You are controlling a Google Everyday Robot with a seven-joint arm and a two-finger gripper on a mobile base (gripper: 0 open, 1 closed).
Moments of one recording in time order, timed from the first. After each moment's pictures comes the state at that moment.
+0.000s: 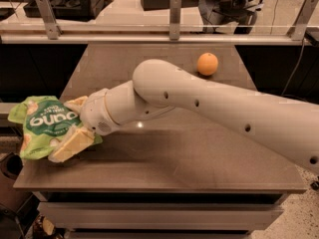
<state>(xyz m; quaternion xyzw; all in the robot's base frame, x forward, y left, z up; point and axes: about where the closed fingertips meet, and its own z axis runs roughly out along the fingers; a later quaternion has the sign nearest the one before) 0.467 0.222 0.847 -0.63 0.56 0.36 0.40</state>
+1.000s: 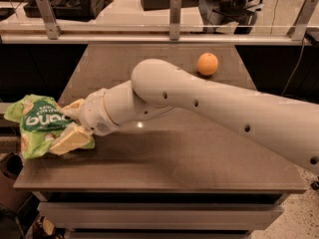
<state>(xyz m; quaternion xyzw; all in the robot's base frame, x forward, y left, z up) 0.464 0.226 0.849 -0.64 0.56 0.36 0.40</state>
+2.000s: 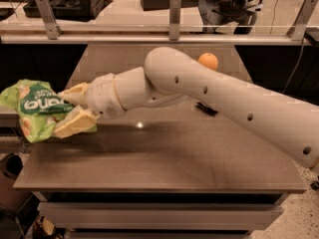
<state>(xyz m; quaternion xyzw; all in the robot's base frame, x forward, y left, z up) 0.481 0.219 0.885 -0.64 0.50 0.40 0.44</state>
